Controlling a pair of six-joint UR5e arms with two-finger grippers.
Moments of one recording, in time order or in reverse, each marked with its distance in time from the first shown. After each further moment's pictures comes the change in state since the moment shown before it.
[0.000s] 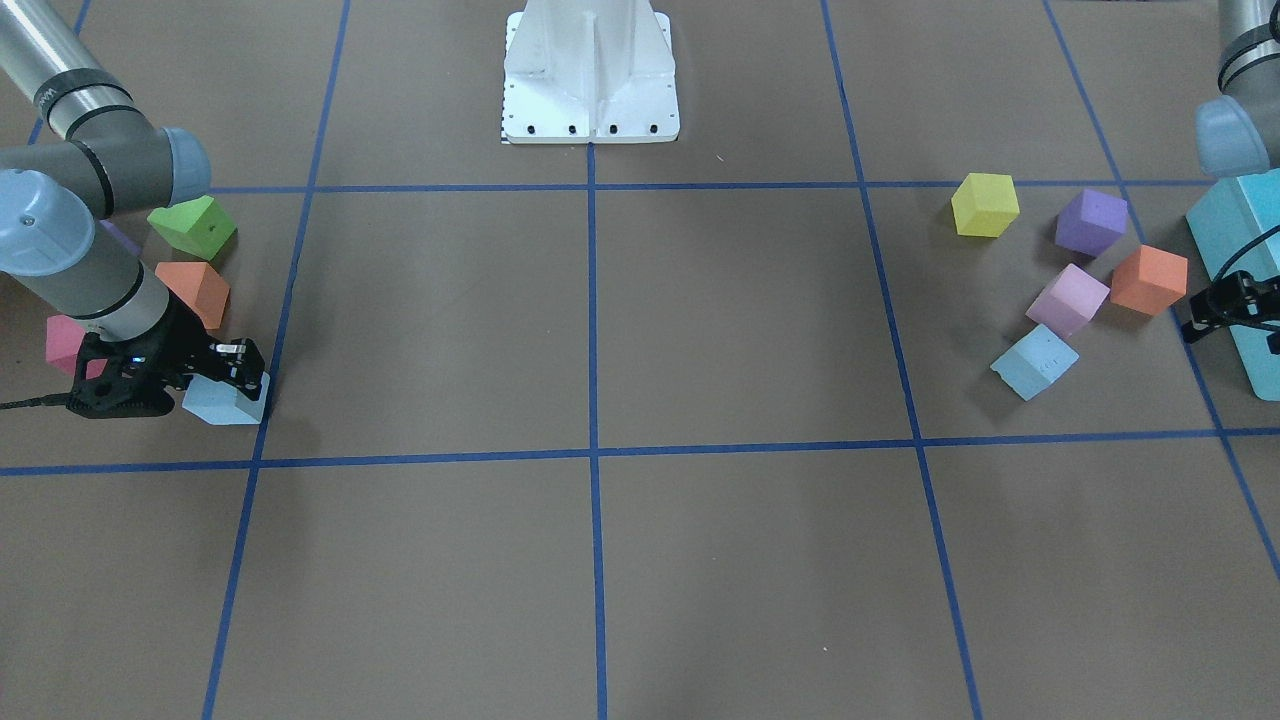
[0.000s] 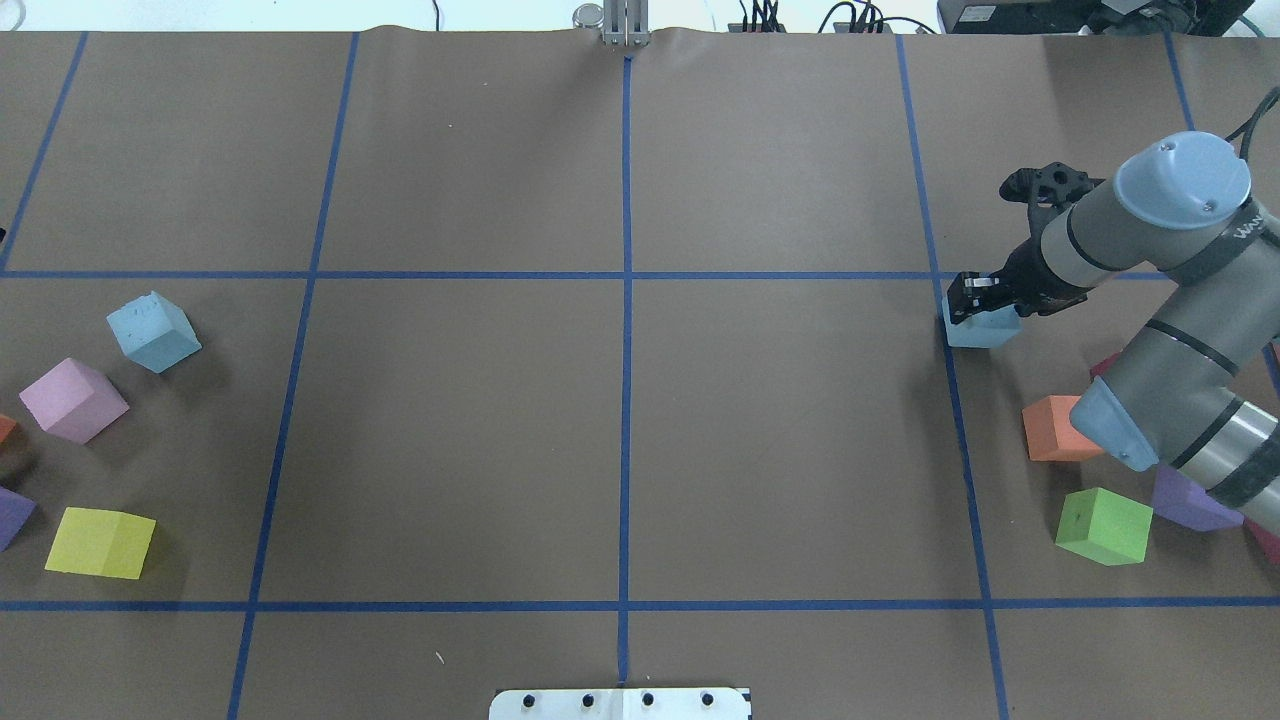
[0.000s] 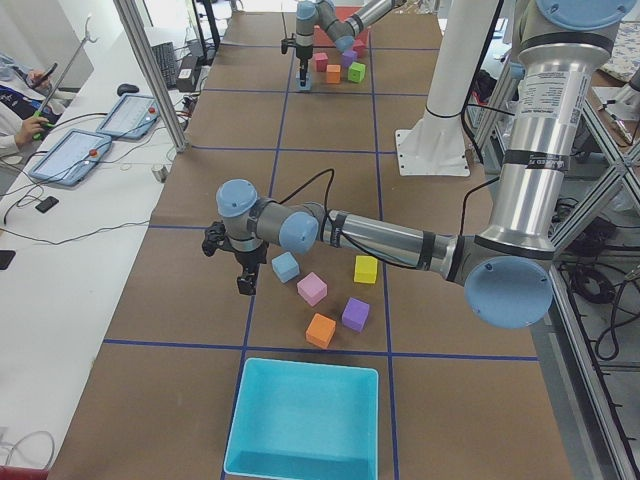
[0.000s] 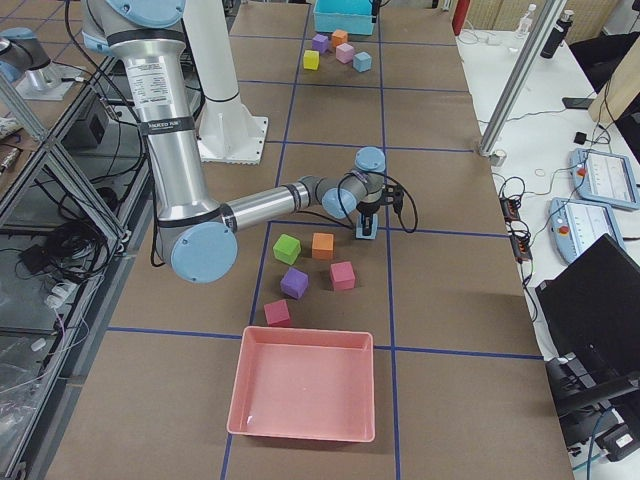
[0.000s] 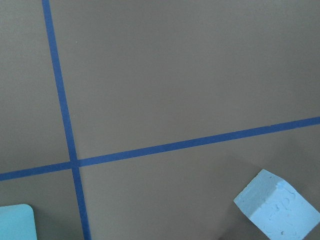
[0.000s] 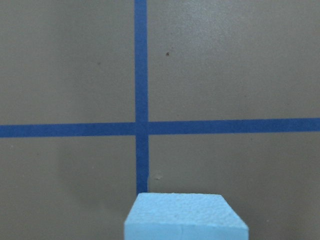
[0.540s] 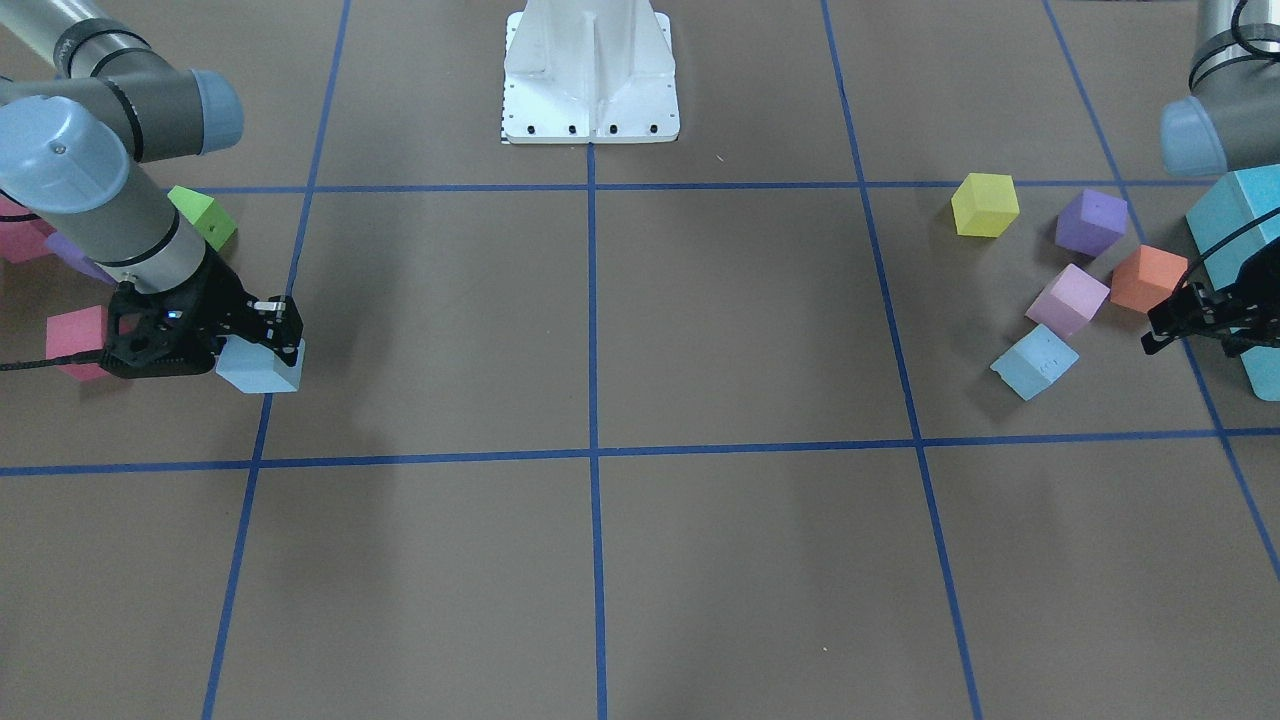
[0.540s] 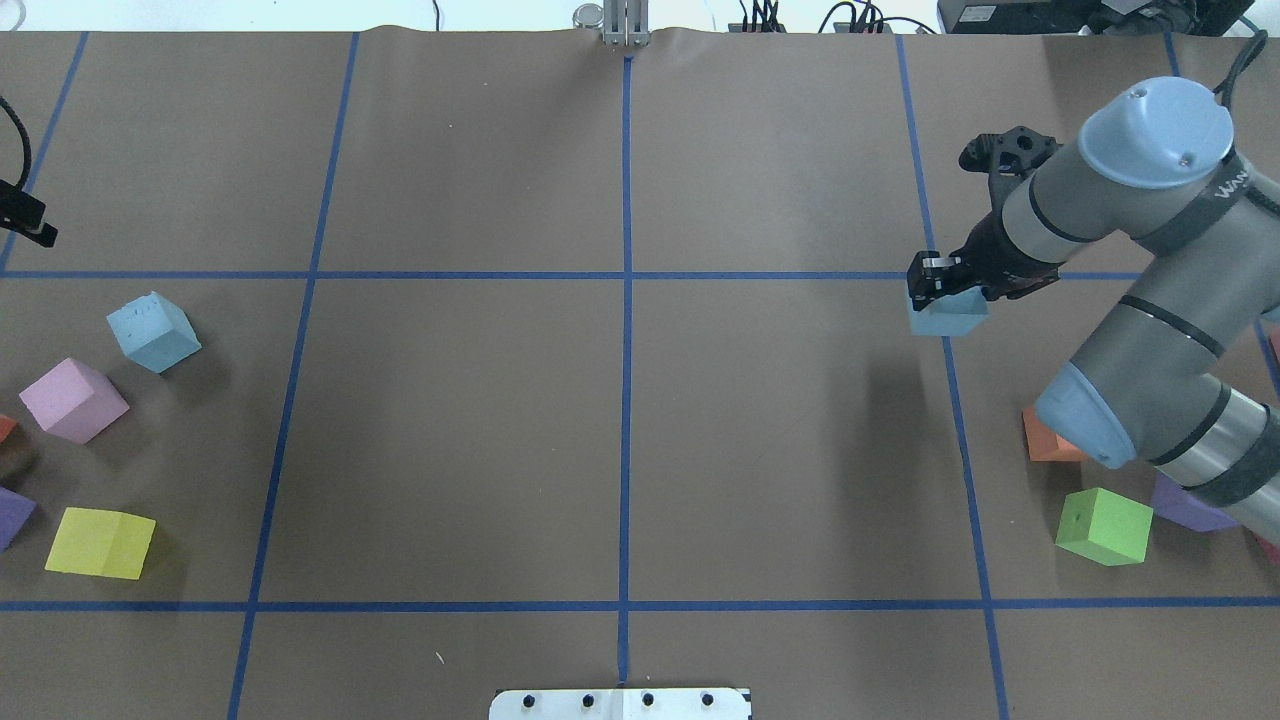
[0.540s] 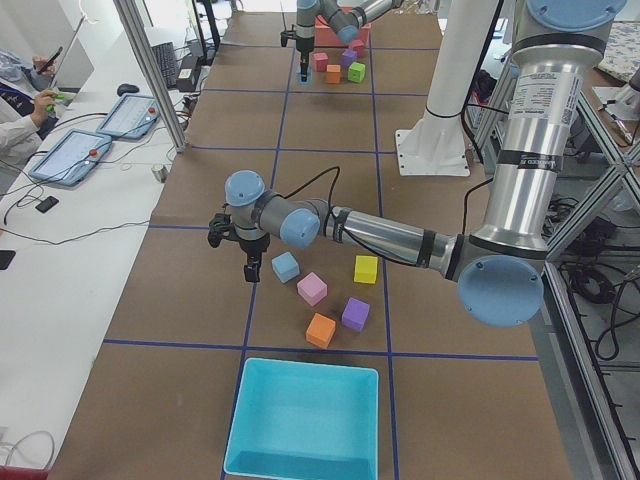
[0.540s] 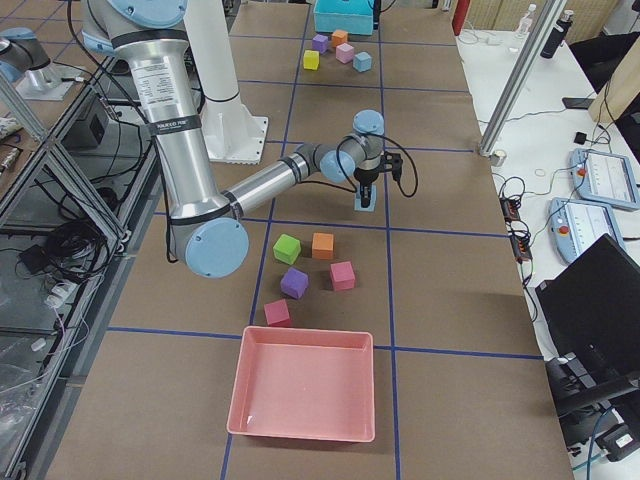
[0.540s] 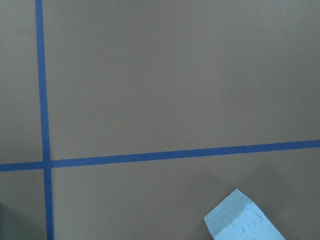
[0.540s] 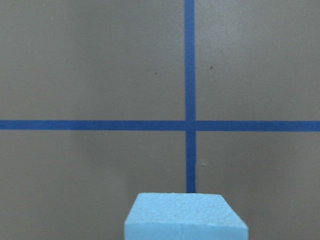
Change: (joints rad) left arm 0.069 -0.001 -0.016 -0.092 0.018 -0.222; right arm -0.031 0.107 0.194 -0.314 -0.014 0.001
